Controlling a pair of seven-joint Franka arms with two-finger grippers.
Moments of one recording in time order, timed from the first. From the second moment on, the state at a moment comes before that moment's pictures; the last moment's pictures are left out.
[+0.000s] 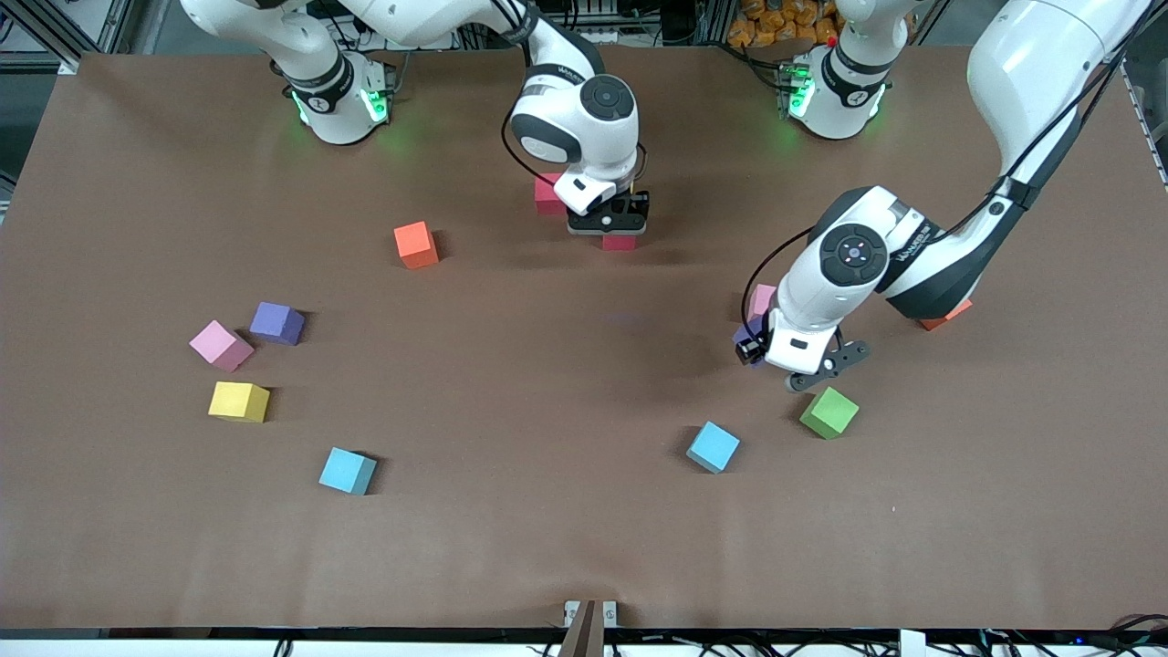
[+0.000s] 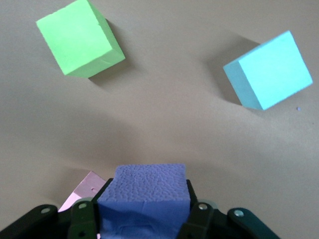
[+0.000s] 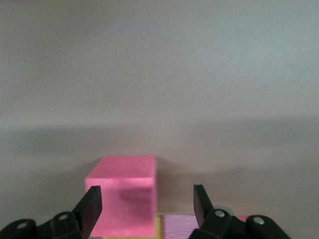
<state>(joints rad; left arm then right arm) 0.45 0.60 -0.96 -1.89 0.59 2.17 -1.21 0.61 0.54 0.45 -1.82 -0.28 2.26 1.18</state>
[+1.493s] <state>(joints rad) -0.20 0.75 -0.67 -1.71 0.58 2.19 -1.17 -0.29 0.33 0.43 -1.93 -0.24 2.19 -0.32</state>
